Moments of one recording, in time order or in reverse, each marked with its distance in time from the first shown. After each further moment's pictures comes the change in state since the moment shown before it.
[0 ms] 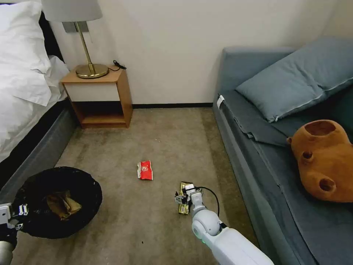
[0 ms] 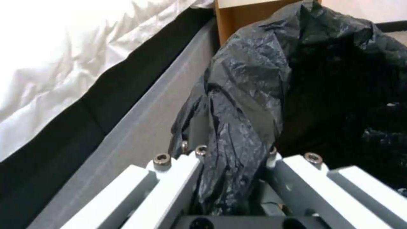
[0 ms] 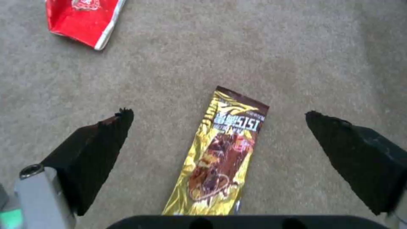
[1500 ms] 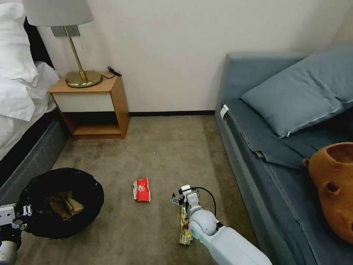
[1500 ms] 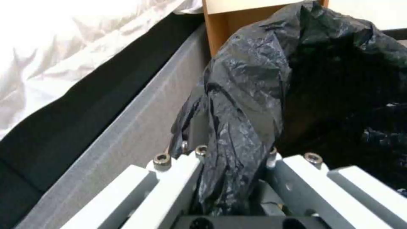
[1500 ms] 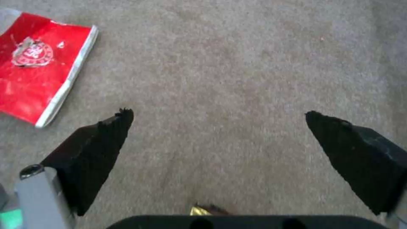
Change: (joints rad) left arm -0.015 -0.004 0.012 0.025 0.017 -0.010 0.002; right arm 0.040 0.002 -0.058 -0.021 0.008 -0.031 0.012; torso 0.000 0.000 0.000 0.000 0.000
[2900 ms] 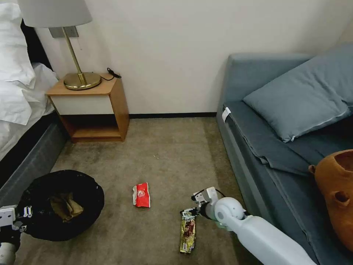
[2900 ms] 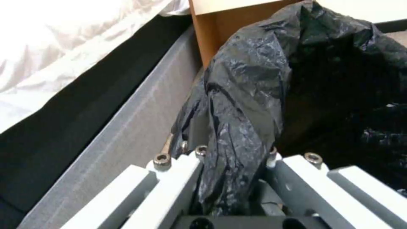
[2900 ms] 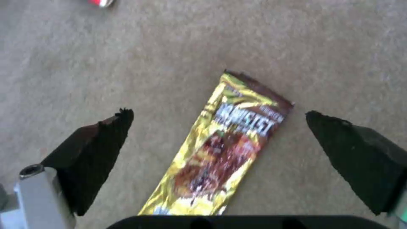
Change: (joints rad) left arm 0.026 0.036 0.016 0.023 0.000 -0.039 0.020; right arm 0.041 -0.291 0.028 0.152 0.463 -0.363 -0.339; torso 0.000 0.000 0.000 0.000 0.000
